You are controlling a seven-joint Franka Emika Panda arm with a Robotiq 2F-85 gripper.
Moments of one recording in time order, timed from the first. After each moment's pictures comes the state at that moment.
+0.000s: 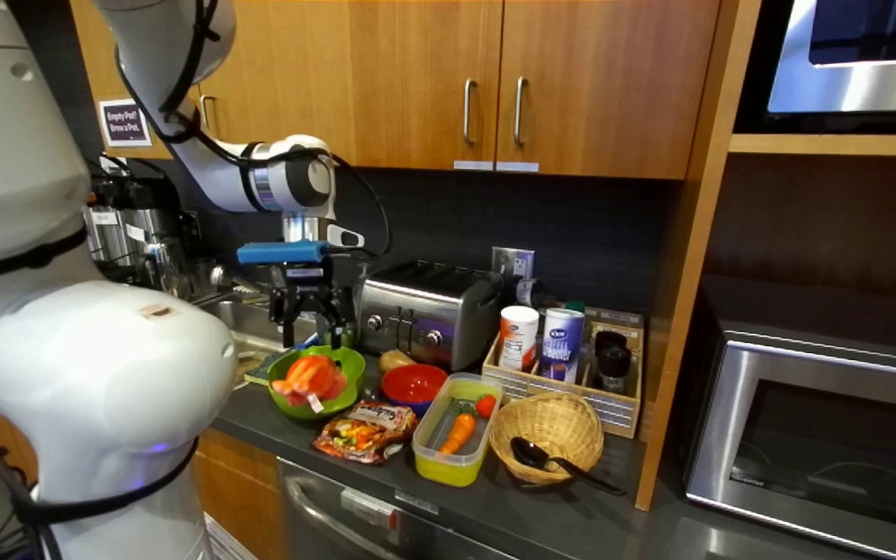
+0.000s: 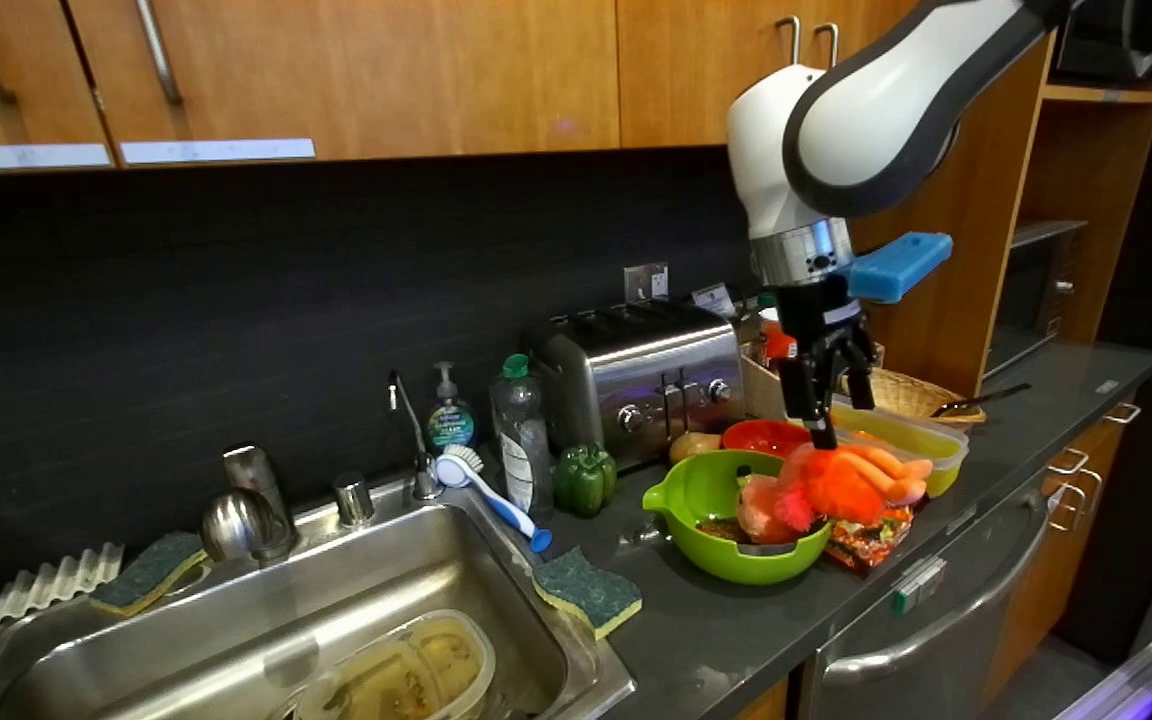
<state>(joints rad) 0.20 -0.21 0.24 -2.57 -0.03 2.08 0.15</state>
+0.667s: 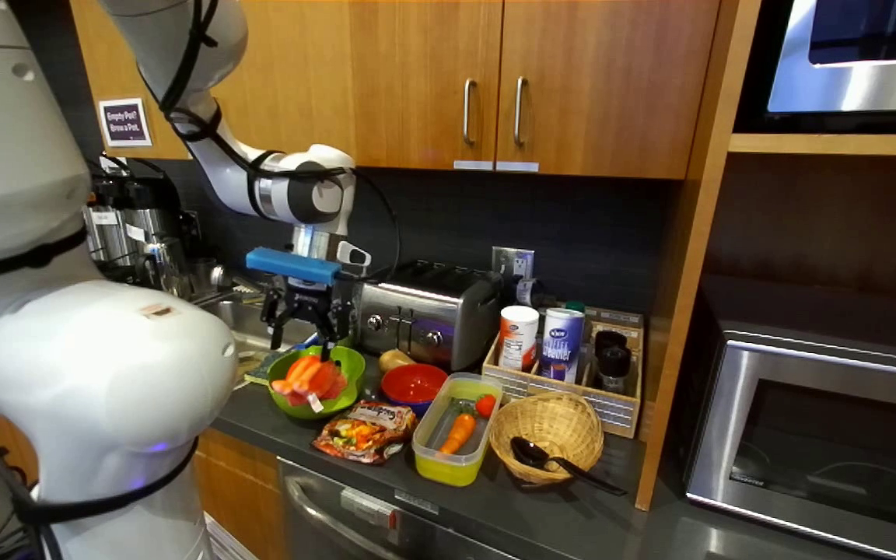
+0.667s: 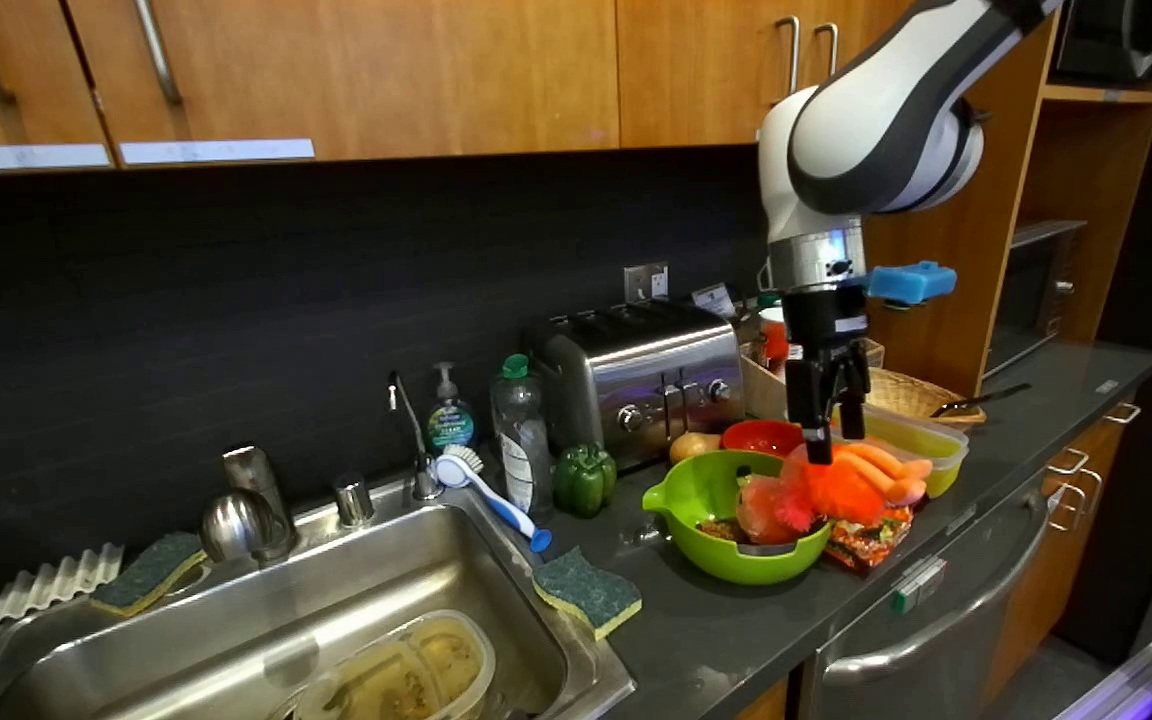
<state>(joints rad) 0.21 -0.21 0.18 -2.63 0.21 2.16 -0.14</state>
